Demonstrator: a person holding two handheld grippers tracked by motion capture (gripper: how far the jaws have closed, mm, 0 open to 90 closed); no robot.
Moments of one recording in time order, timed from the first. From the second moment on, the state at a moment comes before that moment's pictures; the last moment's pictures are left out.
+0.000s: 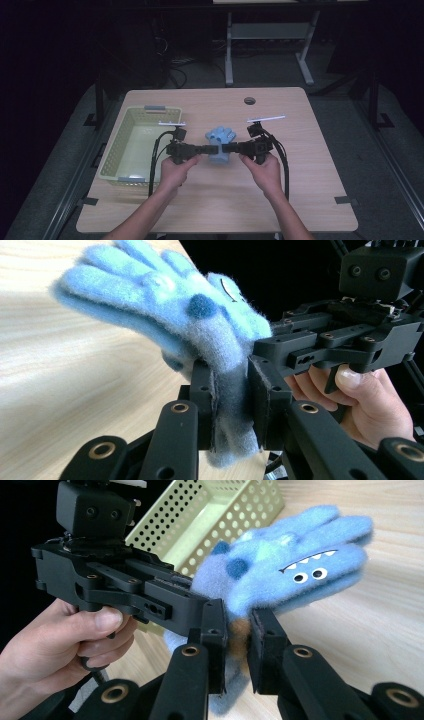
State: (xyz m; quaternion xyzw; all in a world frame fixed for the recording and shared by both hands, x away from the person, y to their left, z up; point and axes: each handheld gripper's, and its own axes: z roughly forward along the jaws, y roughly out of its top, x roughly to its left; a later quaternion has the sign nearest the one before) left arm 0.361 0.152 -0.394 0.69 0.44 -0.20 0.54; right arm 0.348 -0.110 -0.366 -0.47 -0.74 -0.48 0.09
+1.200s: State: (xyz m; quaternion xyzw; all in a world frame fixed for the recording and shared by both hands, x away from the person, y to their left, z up) left arm 0.366 0.216 -0.371 0.68 0.45 -0.18 0.55; right arm 0.369 -0.051 -0.345 -0.43 -0.75 -0.49 0.10
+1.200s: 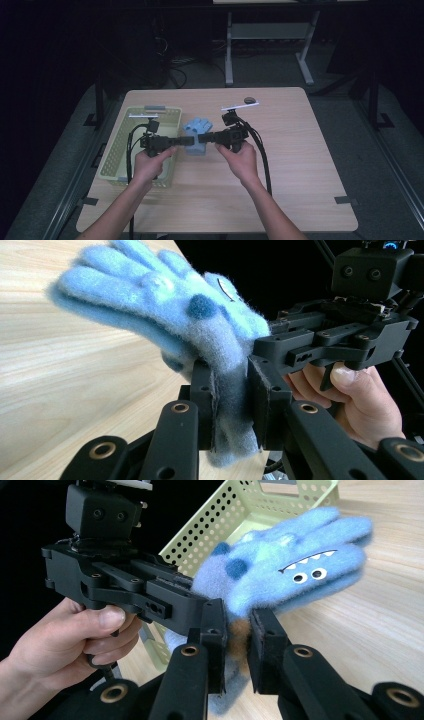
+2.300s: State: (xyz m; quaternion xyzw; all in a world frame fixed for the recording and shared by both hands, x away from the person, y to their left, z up) left arm 0.365 0.278 -0.366 0.67 0.47 -0.16 0.55; right arm 0.385 0.009 -0.344 -0.40 -0.76 -0.50 0.13
